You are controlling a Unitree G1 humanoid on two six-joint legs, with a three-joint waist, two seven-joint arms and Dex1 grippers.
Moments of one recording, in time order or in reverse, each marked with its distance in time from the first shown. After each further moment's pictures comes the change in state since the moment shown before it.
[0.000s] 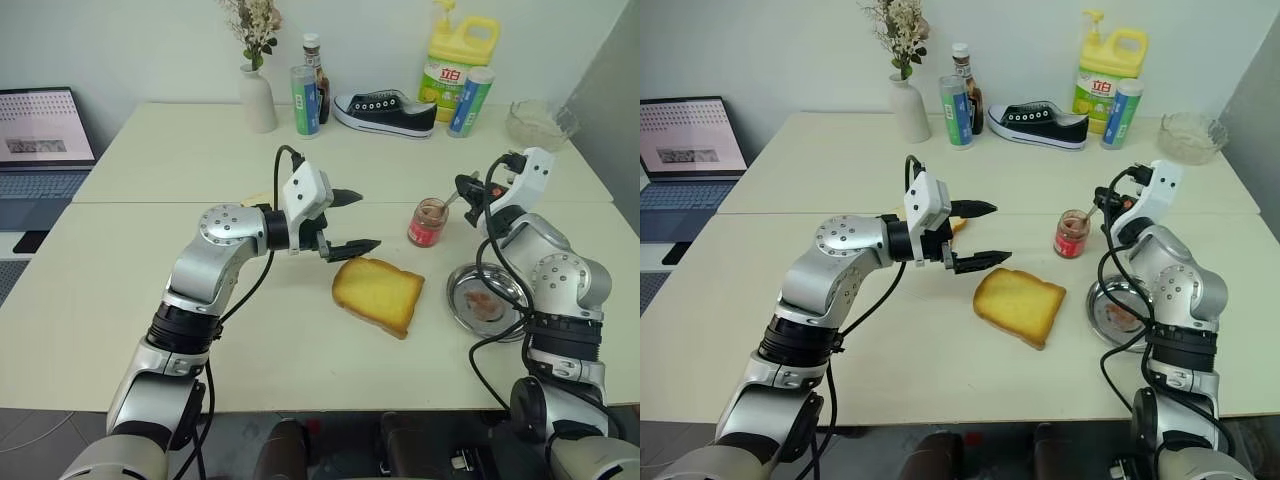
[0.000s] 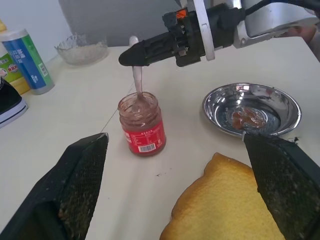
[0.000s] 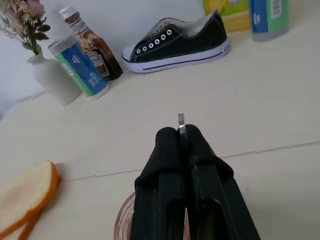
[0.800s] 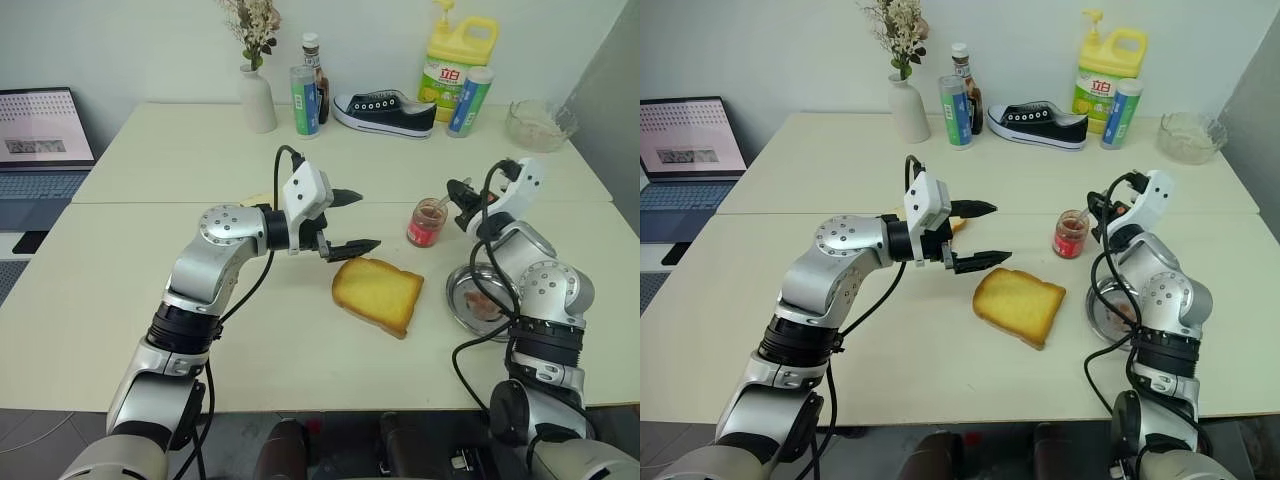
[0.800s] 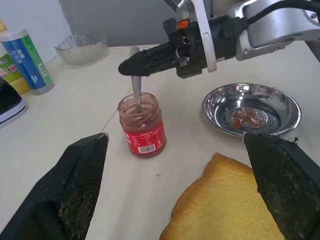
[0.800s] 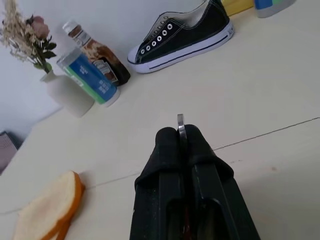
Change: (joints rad) left arm 0.000 0.001 0.000 0.000 0.000 0.000 0.000; right arm -0.022 0.154 -0.182 0.001 0.119 0.086 -0.096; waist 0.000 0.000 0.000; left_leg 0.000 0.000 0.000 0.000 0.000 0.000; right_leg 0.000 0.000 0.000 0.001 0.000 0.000
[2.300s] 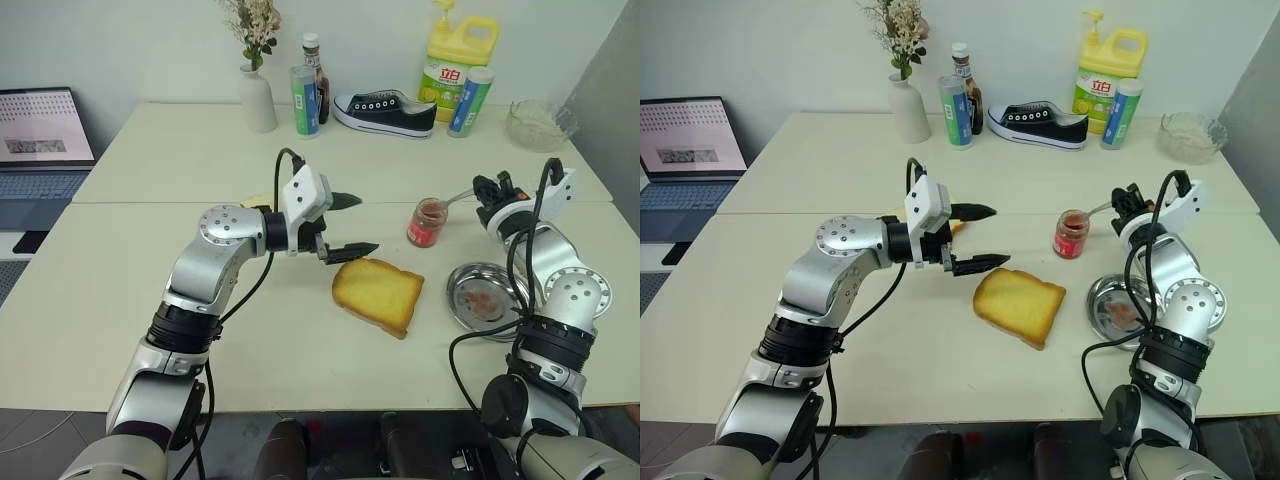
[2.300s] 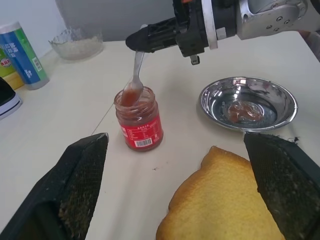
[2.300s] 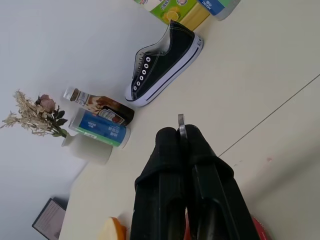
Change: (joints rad) left arm 0.000 0.003 0.000 0.023 0.015 -0.005 -0.037; right arm -0.016 0.044 -0.176 0.001 0.331 -0.010 -0.254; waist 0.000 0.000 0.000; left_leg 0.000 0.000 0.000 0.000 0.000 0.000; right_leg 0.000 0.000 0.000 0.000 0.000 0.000
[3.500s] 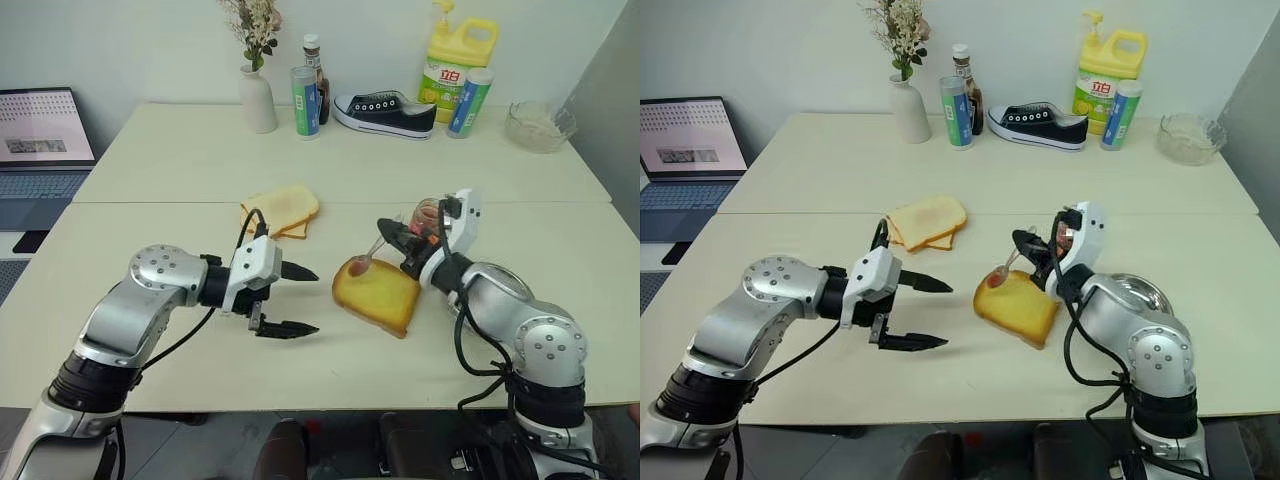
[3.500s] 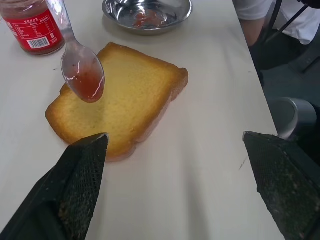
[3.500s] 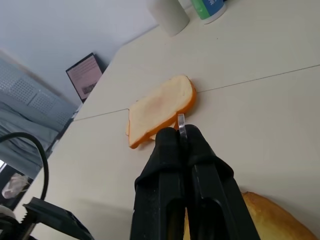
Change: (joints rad) left arm 0.304 0.356 0.027 -0.278 -0.111 0.078 -0.236; right arm 0.279 -0.116 0.563 -0.469 0.131 0.096 -0.014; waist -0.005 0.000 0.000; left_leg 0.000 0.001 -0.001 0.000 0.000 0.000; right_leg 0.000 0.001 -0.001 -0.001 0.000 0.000
